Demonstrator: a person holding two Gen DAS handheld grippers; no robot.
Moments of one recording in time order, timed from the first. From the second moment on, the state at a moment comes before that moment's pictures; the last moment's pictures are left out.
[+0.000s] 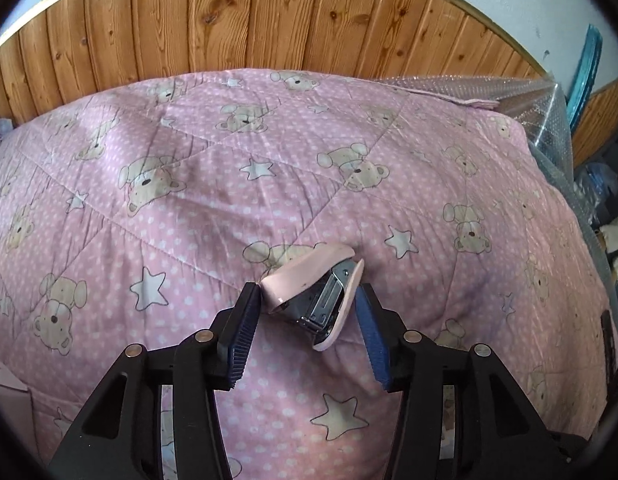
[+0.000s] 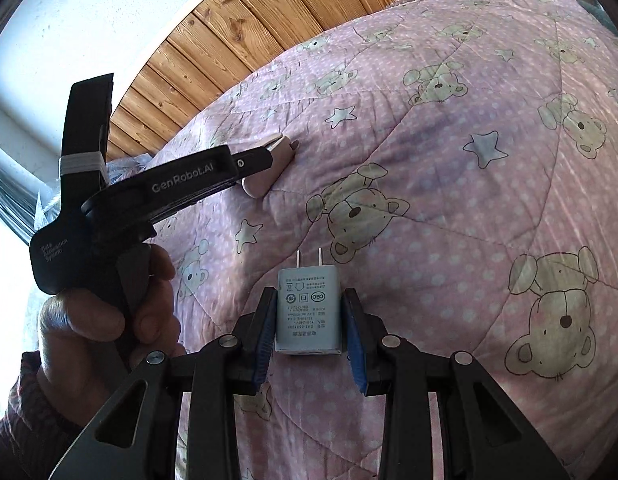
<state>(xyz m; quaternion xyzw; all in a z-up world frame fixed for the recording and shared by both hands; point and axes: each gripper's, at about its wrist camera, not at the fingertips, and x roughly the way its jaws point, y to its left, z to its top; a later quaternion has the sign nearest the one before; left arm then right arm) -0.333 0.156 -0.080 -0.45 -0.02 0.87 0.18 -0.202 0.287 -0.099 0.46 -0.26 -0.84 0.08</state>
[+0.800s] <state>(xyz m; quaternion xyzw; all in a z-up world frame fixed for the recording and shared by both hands) -0.348 0.209 -0.092 -0.48 0.04 0.85 0.22 -0.204 0.290 -0.099 0.46 -0.27 -0.84 0.08</state>
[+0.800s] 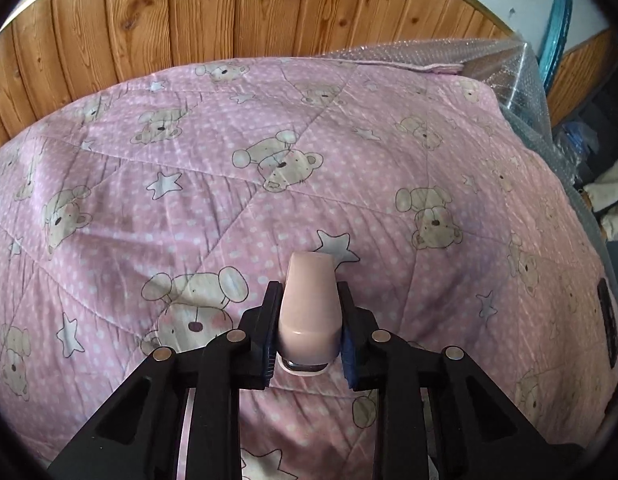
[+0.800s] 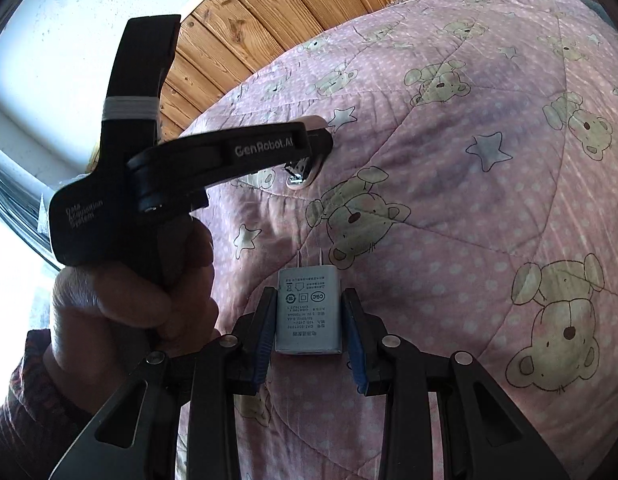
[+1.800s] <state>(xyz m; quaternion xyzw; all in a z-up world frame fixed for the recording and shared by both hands) -0.123 0.052 0.001 -0.45 -0.02 0.87 0.17 -0.113 0.194 -0.024 0.45 -0.17 -0.87 0.09</state>
